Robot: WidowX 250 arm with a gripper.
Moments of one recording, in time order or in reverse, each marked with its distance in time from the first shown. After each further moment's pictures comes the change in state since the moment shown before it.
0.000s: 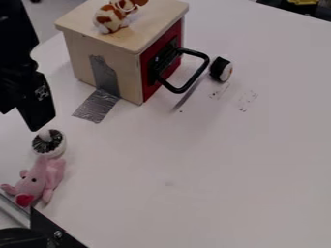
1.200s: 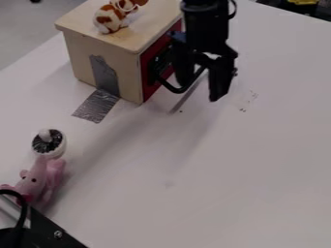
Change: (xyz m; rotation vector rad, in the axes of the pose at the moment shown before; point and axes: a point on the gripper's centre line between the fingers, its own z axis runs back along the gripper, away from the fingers) arm 0.194 -0.099 -0.070 0.008 0.033 -0.197
